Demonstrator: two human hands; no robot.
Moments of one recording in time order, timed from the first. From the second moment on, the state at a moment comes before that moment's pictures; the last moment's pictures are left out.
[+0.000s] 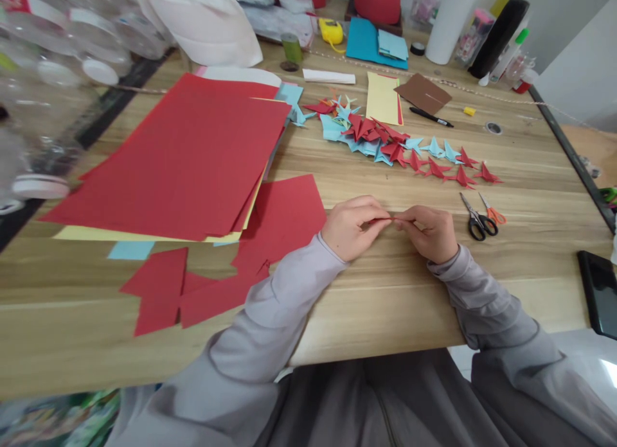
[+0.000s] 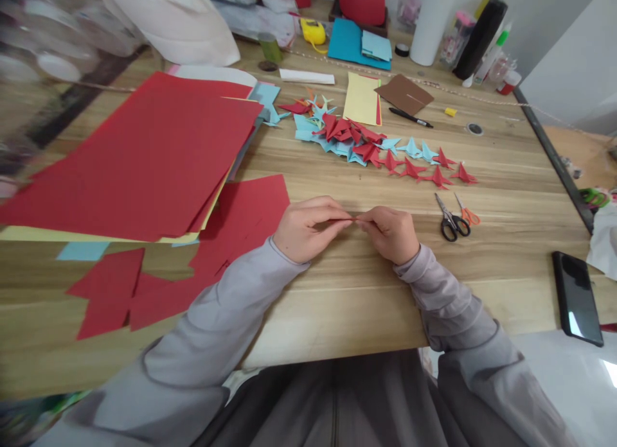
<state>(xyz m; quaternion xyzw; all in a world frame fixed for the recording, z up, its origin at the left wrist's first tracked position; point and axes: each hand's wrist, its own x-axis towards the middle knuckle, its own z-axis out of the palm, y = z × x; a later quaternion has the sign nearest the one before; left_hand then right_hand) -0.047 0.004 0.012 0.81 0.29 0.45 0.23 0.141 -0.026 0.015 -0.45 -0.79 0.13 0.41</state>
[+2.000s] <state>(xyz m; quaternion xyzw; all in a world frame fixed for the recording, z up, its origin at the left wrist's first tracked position) -0.049 0.003 0.020 0.66 0.33 0.43 0.53 0.138 -0.027 0.022 -0.40 -0.77 0.26 0.41</state>
